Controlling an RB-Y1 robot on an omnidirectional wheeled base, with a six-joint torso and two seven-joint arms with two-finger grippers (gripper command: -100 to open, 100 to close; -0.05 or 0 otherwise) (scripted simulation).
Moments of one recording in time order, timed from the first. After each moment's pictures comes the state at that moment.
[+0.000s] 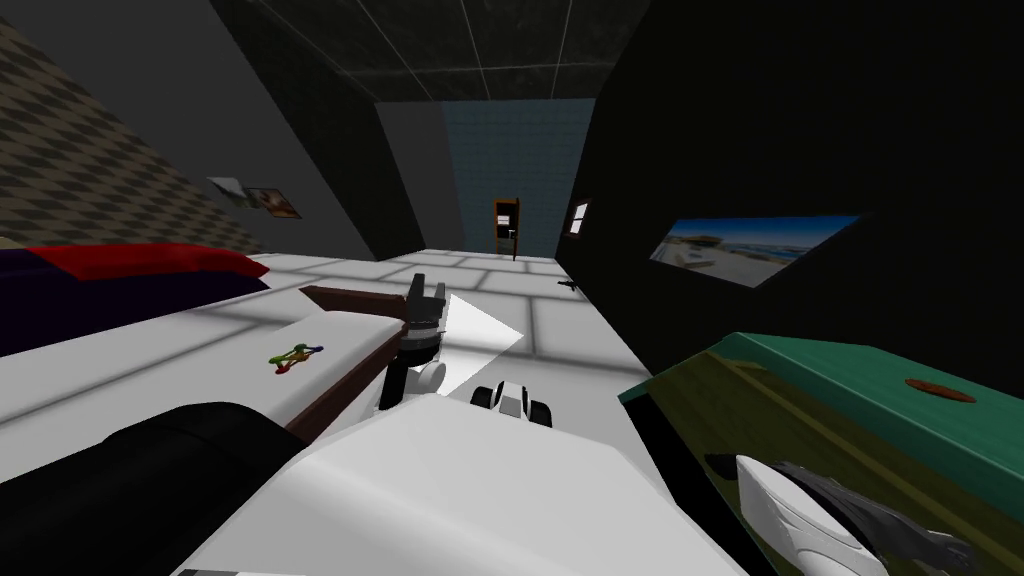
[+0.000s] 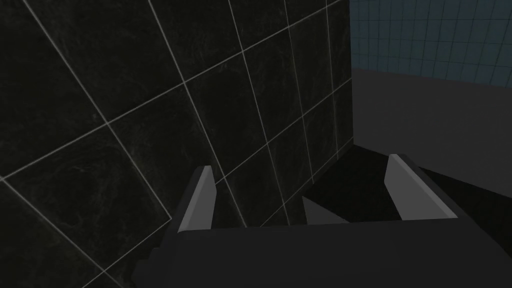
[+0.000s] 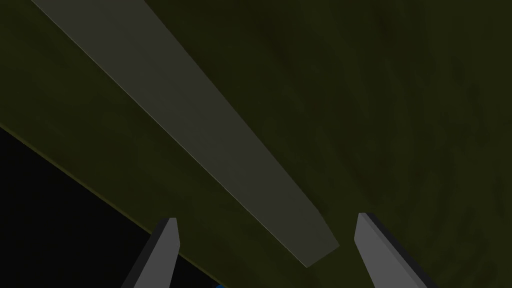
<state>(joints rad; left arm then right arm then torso) 0.49 0.01 0.03 -2.32 0.12 -0.52 -0.13 0.15 -0.78 -0.14 -0.85 1.06 0.76 0.27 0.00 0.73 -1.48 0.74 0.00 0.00</state>
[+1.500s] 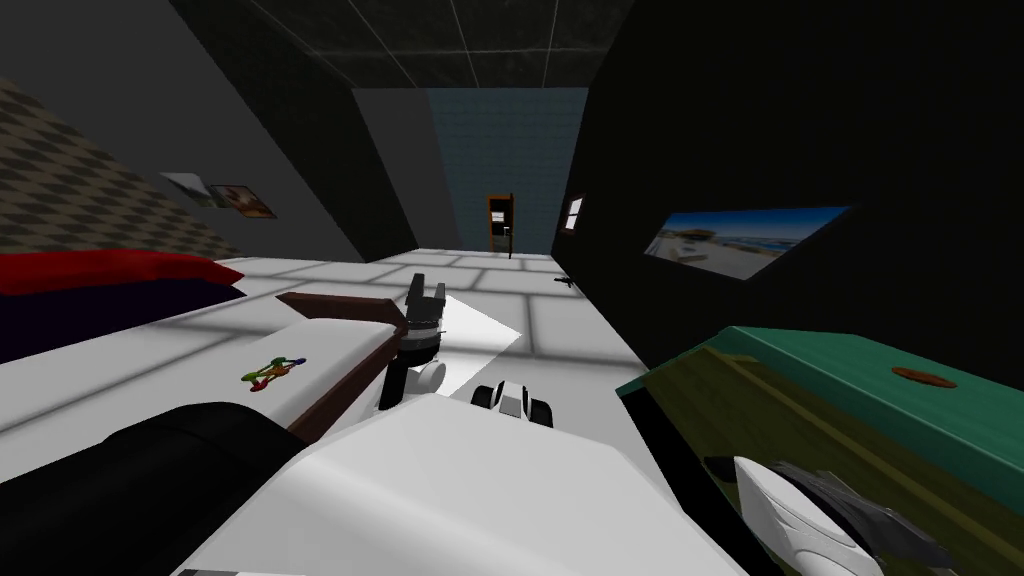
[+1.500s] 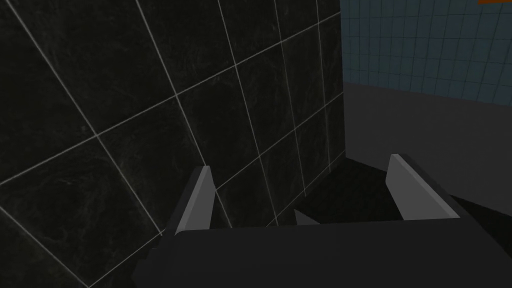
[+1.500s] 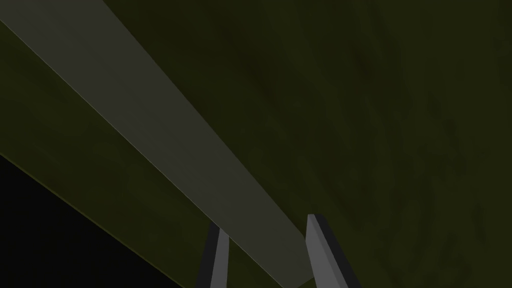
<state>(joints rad) 0.49 0.01 0.03 -2.32 0.12 -0.52 -0.13 0.14 -0.78 -0.12 -0.83 1.08 0.75 0.25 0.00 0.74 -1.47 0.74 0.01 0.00</state>
